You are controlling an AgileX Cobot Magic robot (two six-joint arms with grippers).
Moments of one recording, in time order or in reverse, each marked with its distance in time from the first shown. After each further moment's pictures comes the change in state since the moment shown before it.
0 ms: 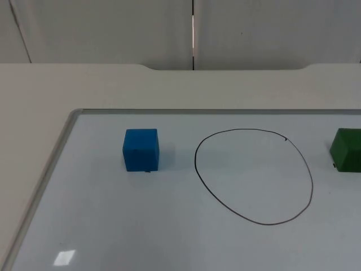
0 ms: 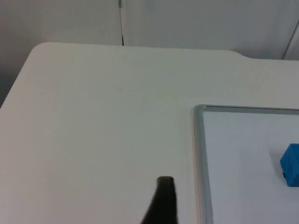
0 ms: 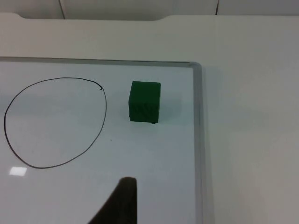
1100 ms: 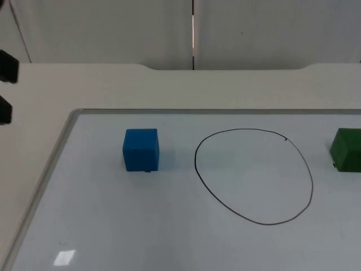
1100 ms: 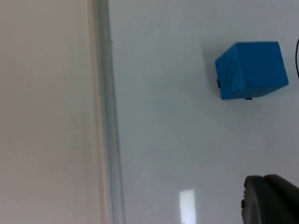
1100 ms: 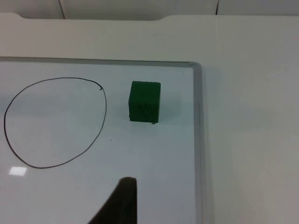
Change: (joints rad) right arm 0.000 0.000 0.000 0.000 0.000 0.000; left arm -0.127 0.747 -0.139 -0.405 -0.069 0.293
